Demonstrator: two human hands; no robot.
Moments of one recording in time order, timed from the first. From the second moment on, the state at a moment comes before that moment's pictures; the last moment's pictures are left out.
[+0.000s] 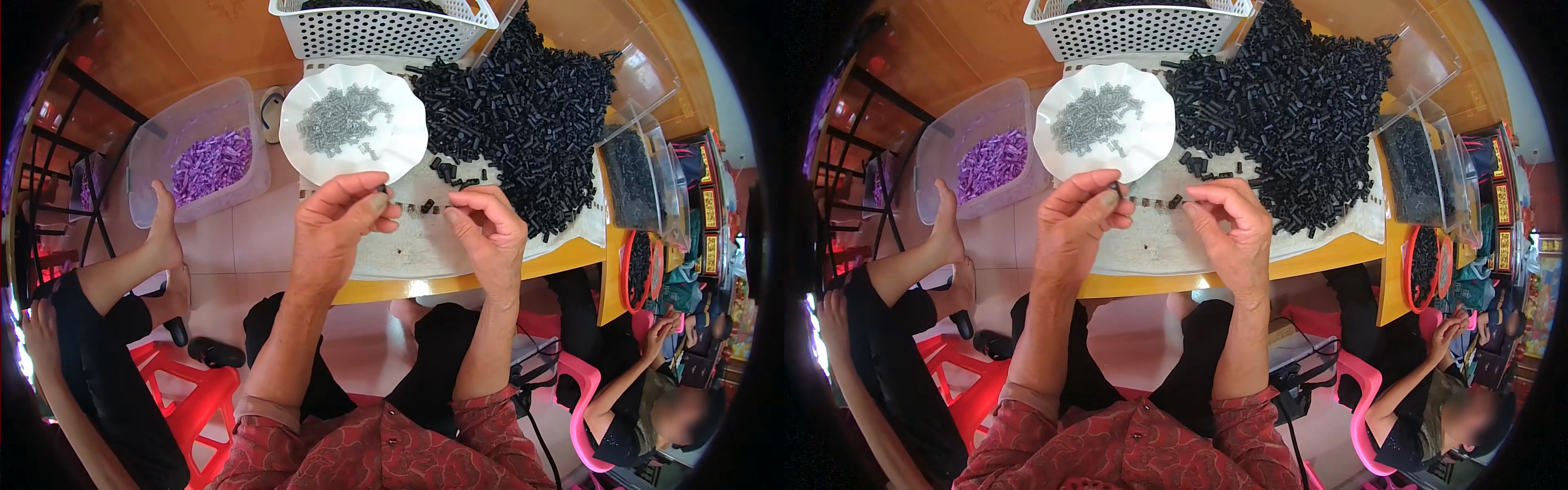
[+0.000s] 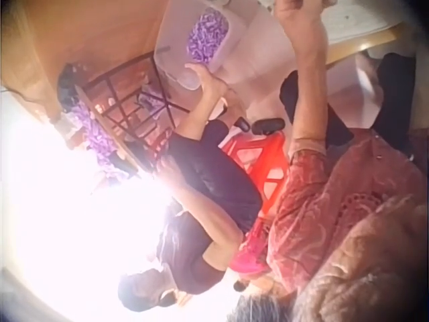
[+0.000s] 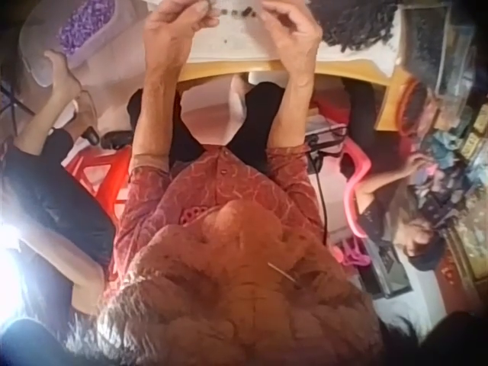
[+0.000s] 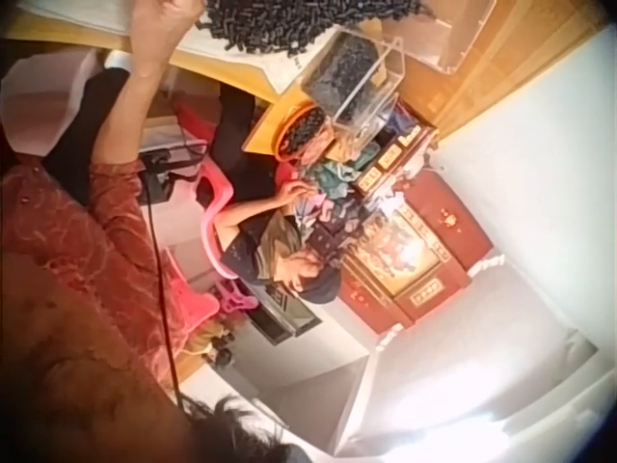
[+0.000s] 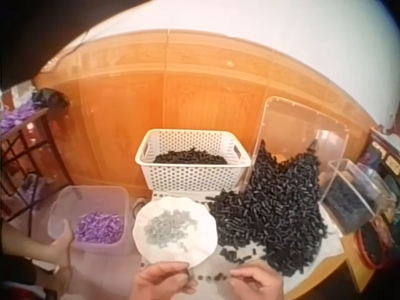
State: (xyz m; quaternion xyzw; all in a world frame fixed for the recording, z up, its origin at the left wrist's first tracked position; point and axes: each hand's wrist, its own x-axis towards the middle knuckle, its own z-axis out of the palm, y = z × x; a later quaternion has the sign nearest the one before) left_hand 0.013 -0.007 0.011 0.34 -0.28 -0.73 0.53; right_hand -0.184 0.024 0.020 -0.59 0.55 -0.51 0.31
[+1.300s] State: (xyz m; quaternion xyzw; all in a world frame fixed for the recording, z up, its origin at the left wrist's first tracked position) left_hand 0.037 -0.020 0.006 0.32 -0.21 -0.72 0.58; right_hand -0.103 0.007 -0.009 -0.65 0.69 -0.32 -0.05
